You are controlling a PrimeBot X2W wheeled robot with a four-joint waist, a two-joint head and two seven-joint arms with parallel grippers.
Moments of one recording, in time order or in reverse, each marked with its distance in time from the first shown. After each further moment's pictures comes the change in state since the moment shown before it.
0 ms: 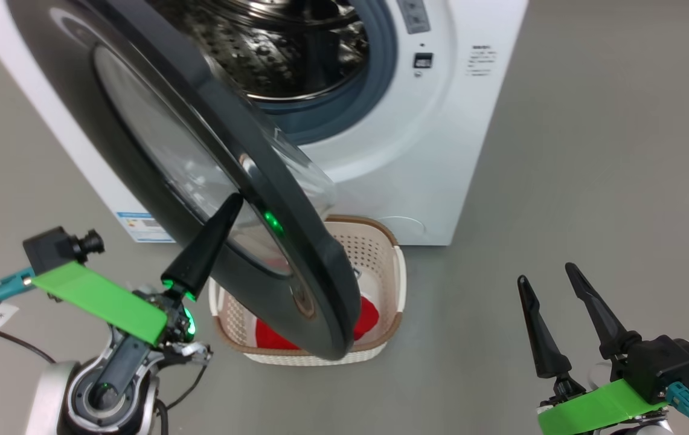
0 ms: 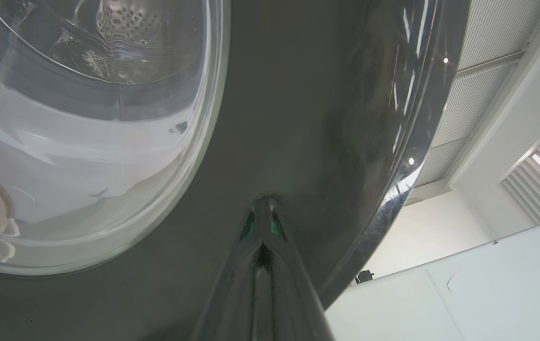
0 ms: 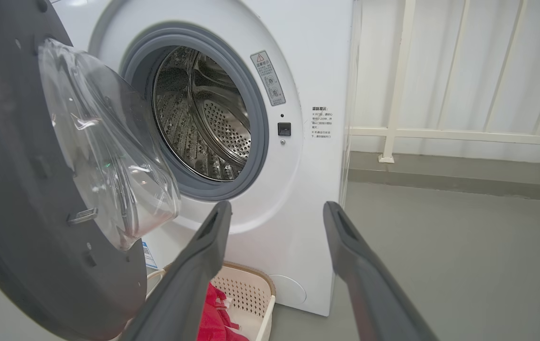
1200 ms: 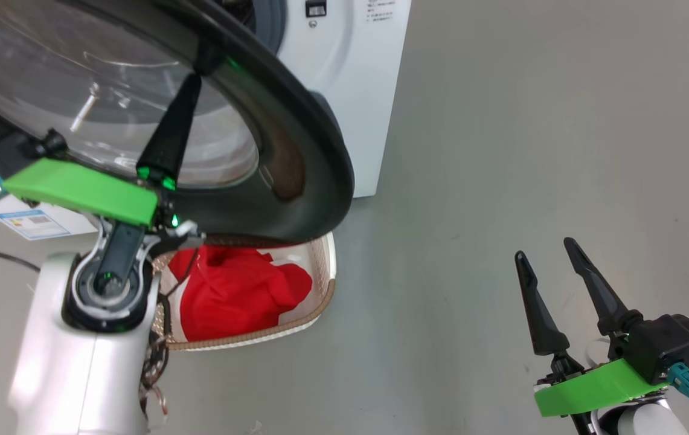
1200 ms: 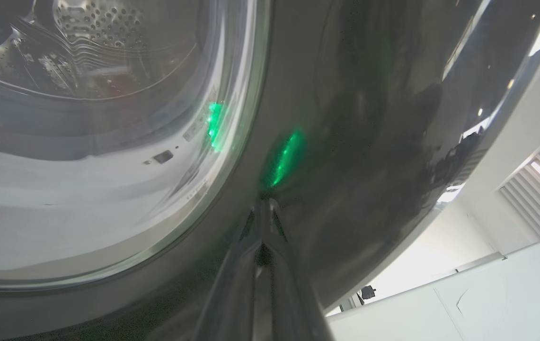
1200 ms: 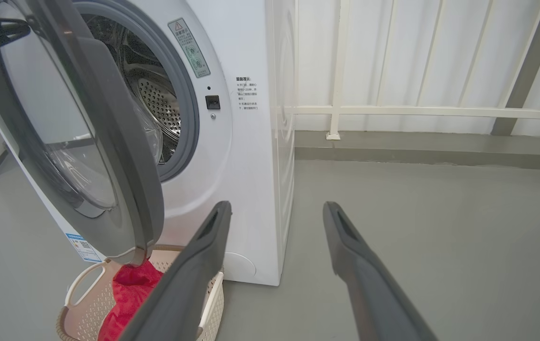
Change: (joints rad) left arm -0.326 -0.004 -0.030 0.279 0.035 -0.058 -0.230; right arm -0.058 -0.001 0.007 -0.008 0.004 0.000 0.000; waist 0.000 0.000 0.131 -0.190
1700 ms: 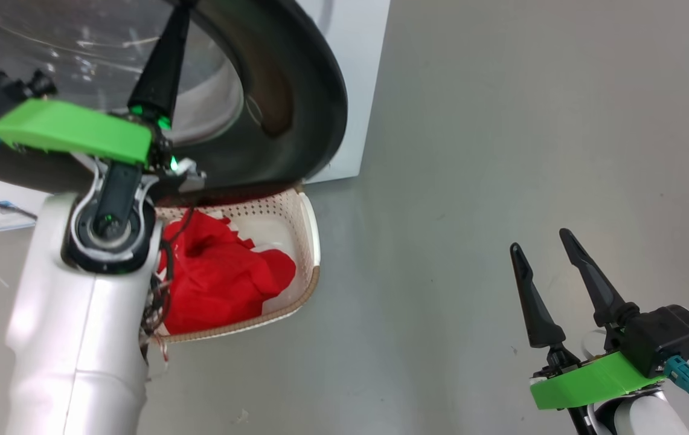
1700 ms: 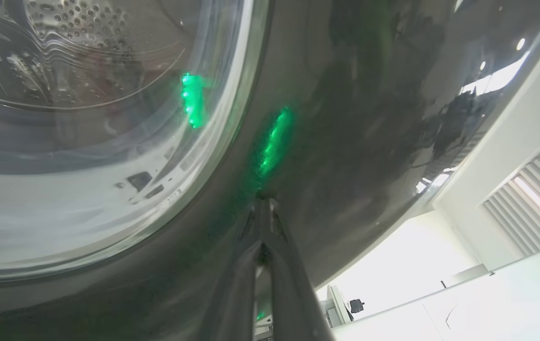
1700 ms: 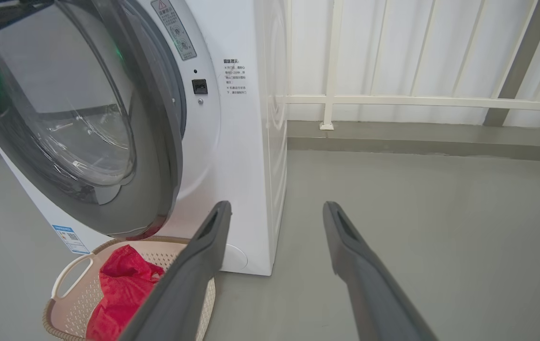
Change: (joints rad) left arm -0.175 -0.004 -0.034 0.147 -0.047 -0.034 -0.087; right arm -0.023 0.000 0.012 -0.002 -0.006 0.000 0.000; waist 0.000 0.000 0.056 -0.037
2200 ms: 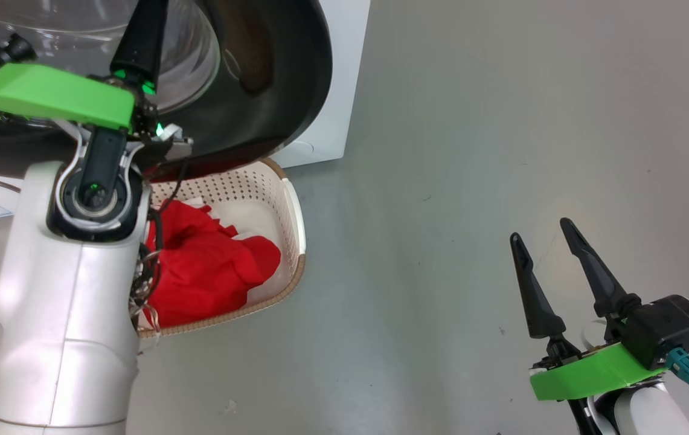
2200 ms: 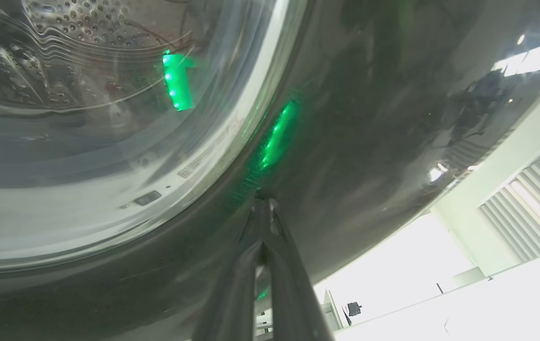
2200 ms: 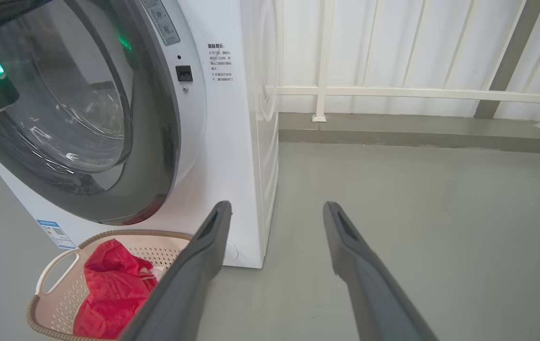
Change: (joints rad) left arm -0.097 0.004 0.012 0.087 -0.001 -0.036 -0.009; right arm -0.023 0.000 0.000 -0.004 0.000 0.000 0.000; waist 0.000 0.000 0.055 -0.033
